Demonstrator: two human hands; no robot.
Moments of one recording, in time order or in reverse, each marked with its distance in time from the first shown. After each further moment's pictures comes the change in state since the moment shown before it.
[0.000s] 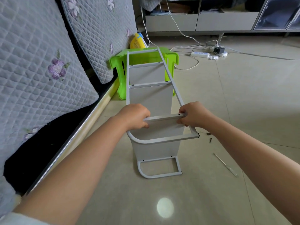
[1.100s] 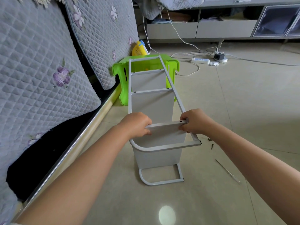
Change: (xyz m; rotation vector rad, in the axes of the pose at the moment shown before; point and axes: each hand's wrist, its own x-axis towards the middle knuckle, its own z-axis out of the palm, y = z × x) left_hand -0.007 0.006 -0.003 -0.021 -0.013 -0.021; right_hand -0.005 -0.002 -0.004 0.012 -0.016 -0.004
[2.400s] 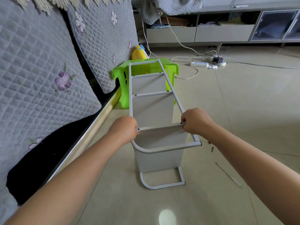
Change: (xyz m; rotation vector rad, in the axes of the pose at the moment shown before) left_hand -0.017 -0.017 0.006 -0.220 0.042 -0.342; right_hand 0.010 -0.006 -0.001 -0.207 0.033 0.107
